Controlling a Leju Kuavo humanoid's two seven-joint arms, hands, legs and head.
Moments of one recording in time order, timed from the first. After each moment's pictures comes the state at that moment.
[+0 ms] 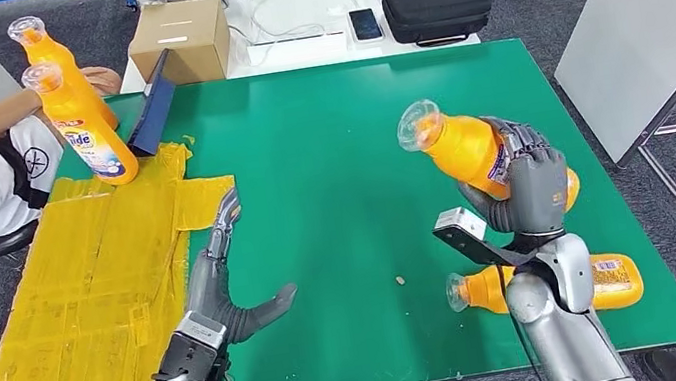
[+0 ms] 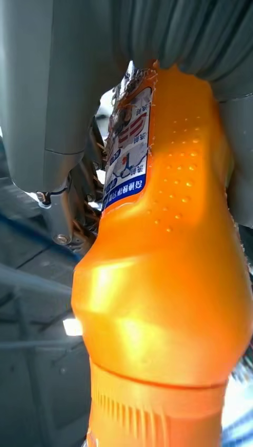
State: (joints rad) left arm -0.06 -0.15 -0.29 -1.50 -0.40 0.13 -0.57; right arm -0.27 0.00 0.12 -1.36 0.85 -0.61 -0.33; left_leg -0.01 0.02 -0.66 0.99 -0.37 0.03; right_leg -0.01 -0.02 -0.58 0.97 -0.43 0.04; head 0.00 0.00
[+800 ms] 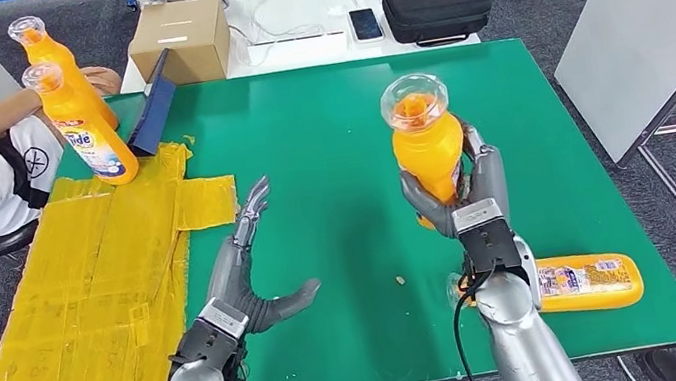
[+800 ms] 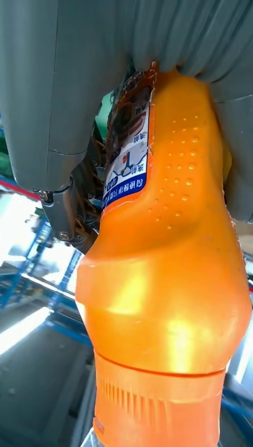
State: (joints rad) left arm -0.12 -0.16 -0.35 -1.46 -0.39 0.09 -0.56; right arm -0.26 0.17 0.17 -1.44 0.35 -0.24 -0.48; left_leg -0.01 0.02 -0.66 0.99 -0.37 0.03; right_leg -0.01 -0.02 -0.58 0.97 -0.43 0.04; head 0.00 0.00
